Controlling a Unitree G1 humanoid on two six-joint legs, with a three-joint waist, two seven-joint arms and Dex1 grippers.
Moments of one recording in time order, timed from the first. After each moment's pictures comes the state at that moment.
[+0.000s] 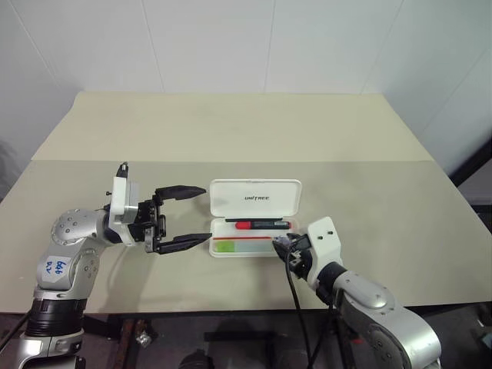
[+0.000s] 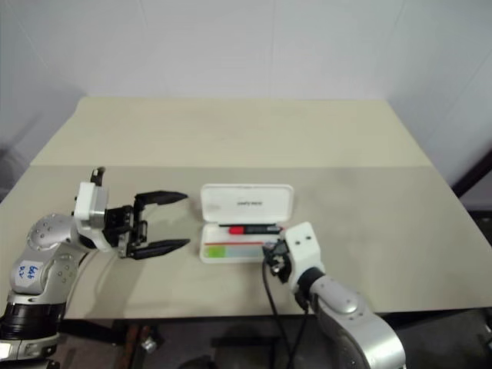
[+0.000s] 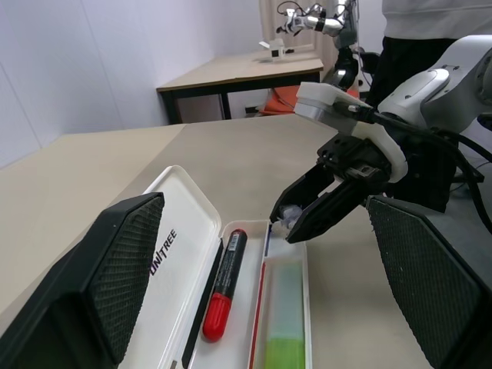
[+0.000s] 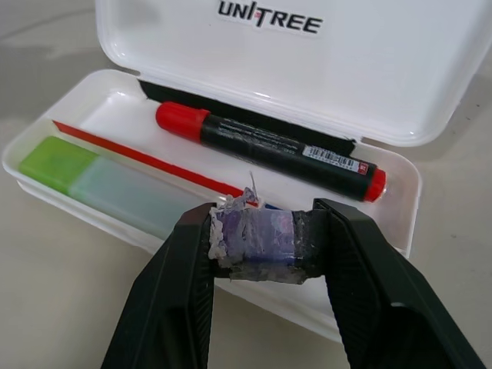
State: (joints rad) left arm -0.36 0.65 0.18 -0.12 -0.63 0.17 -1.22; right arm -0.10 -0.22 0.15 -0.79 0.28 1.07 0.11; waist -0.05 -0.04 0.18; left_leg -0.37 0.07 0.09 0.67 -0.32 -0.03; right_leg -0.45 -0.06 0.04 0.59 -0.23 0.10
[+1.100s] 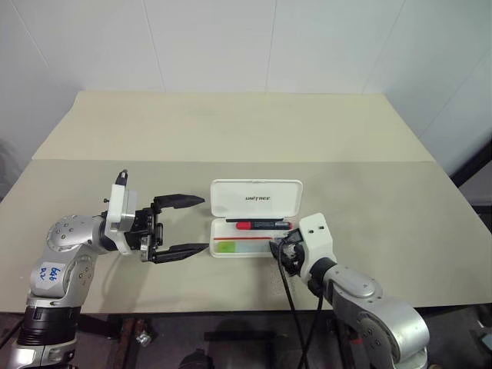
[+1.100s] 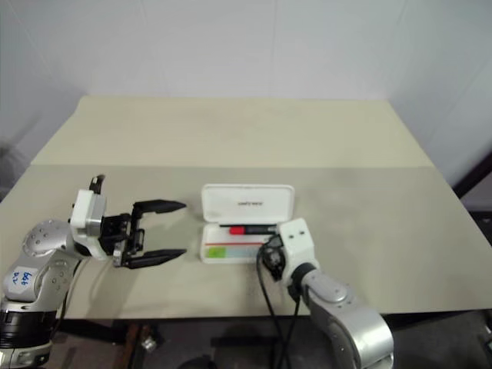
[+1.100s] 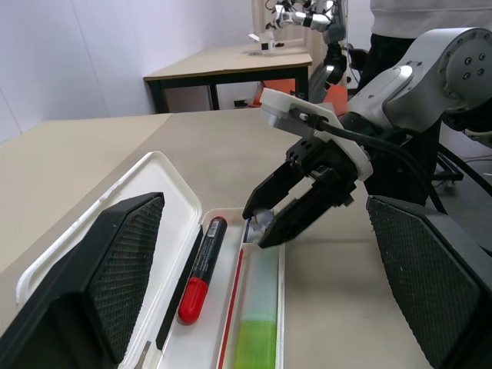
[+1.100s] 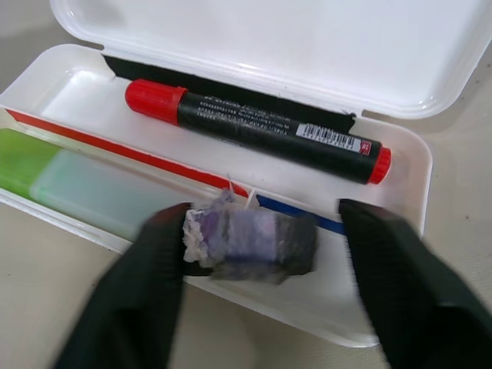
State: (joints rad) left arm -0.31 0.68 0.19 -0.16 -0.65 0.19 -1.24; right arm -0.15 -0.14 0.14 -0.76 0.26 1.20 0.08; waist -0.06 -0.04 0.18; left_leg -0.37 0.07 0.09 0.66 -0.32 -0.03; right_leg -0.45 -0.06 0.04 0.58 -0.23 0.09
